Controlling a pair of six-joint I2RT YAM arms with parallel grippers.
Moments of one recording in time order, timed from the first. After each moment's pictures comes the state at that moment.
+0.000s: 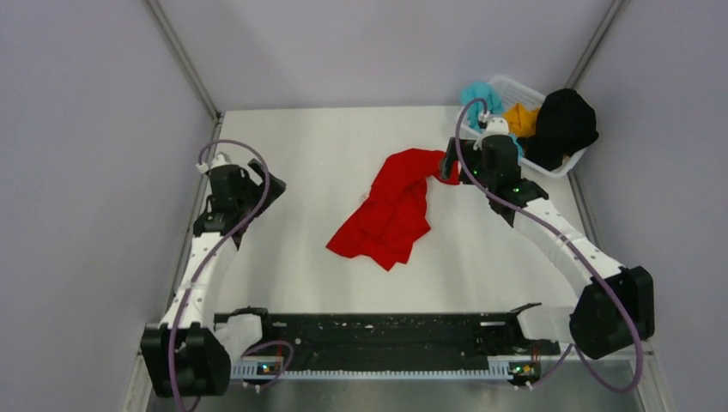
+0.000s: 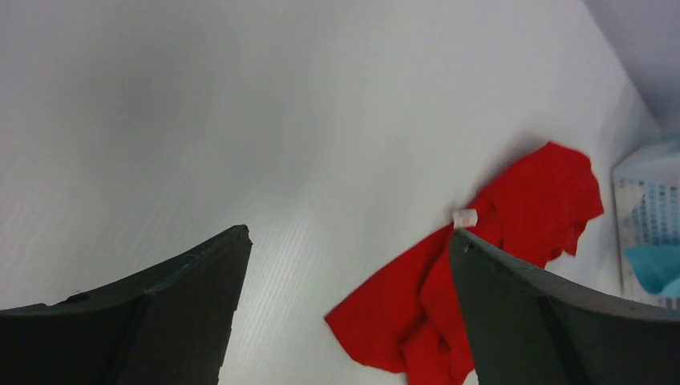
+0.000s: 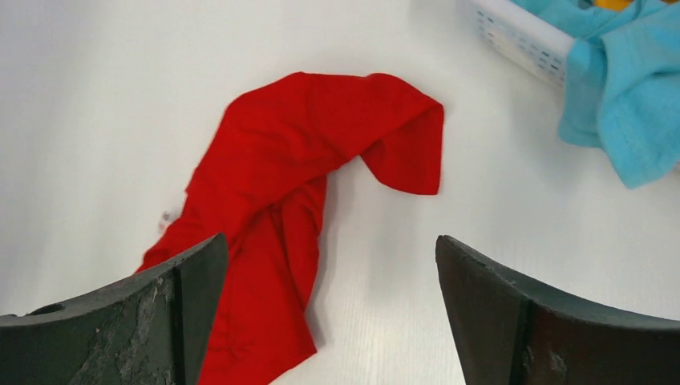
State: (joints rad) left arm 0.04 1.00 0.82 -0.38 -0.03 -0.71; right arm 0.33 1.30 0.97 -0.15 0.11 0.30
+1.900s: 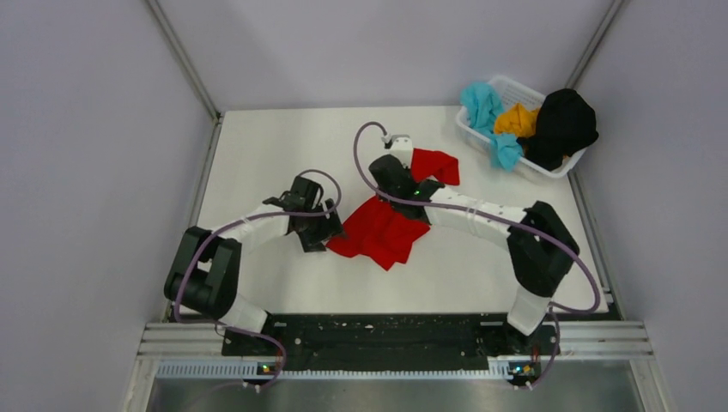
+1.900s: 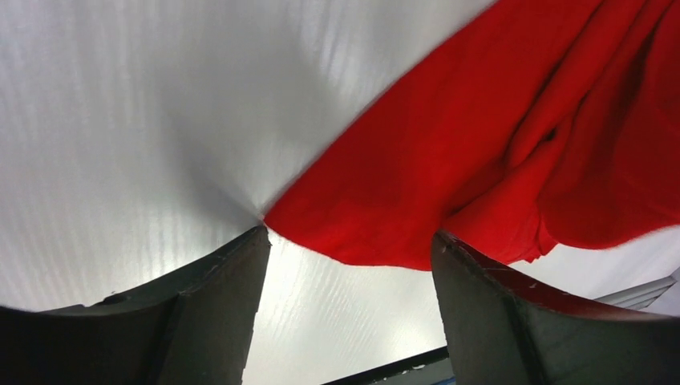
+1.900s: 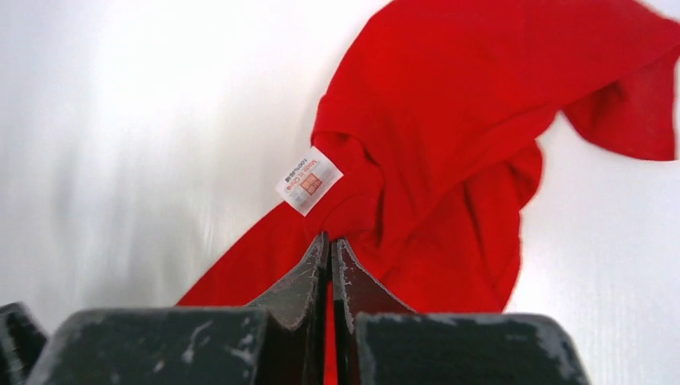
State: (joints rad) left arm -0.36 1.51 0.80 -0.42 0.21 -0.77; right arm 0.85 1.80 1.30 -0.22 0.57 0.54
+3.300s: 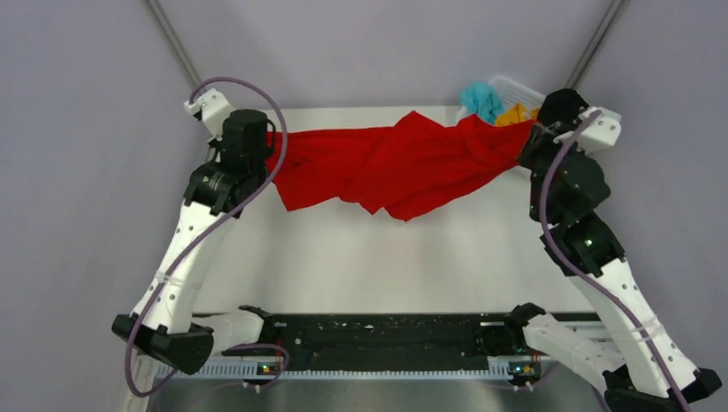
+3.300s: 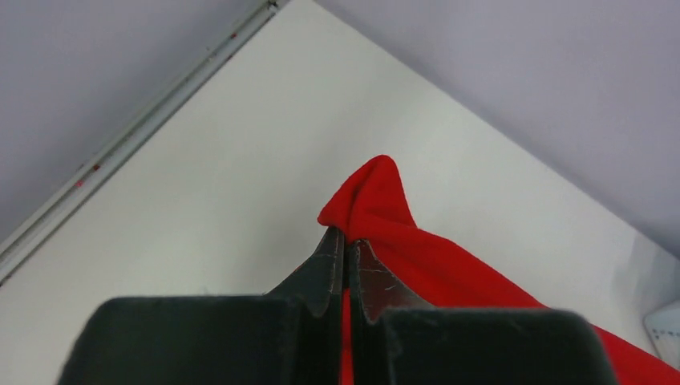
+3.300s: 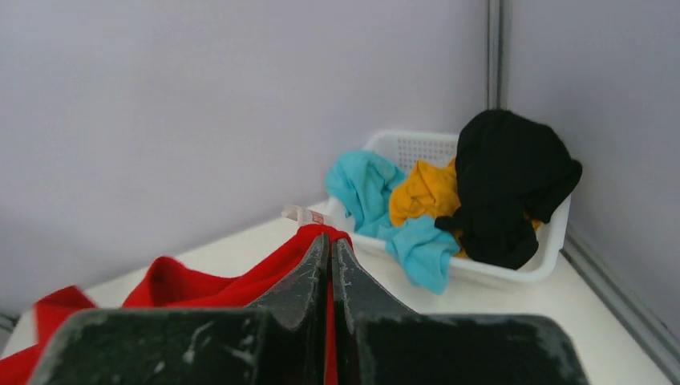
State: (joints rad) left arm -0.38 1.24 1.49 -0.77 -0.72 -0.67; right arm 0.49 0.86 1.13 -0.19 0.72 0.23
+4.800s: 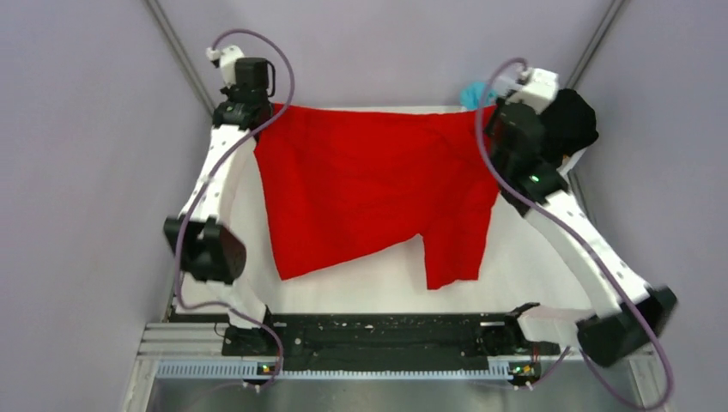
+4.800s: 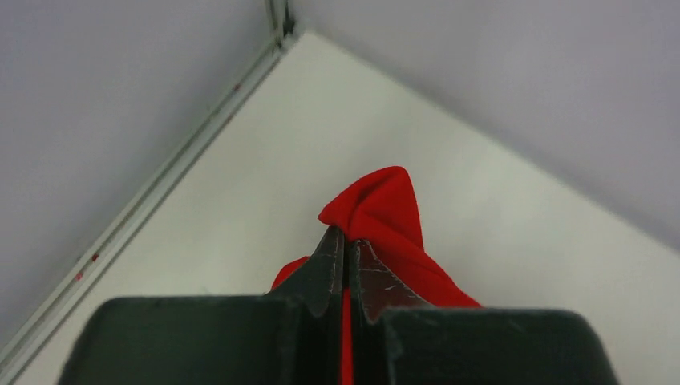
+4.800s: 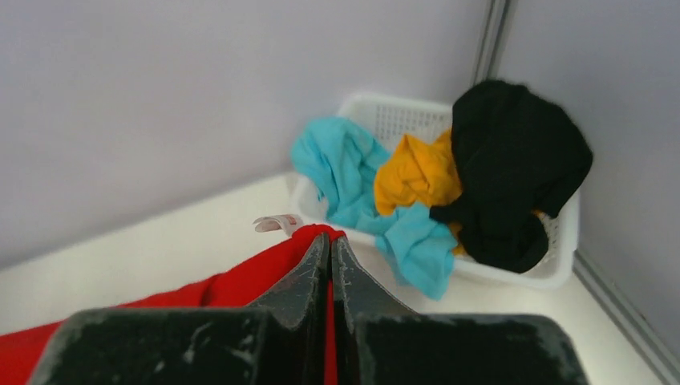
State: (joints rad) left arm -0.14 1.64 1.84 -0.59 -0.61 -0.42; right arm 0.46 1.12 1.31 -0.17 0.77 0.18
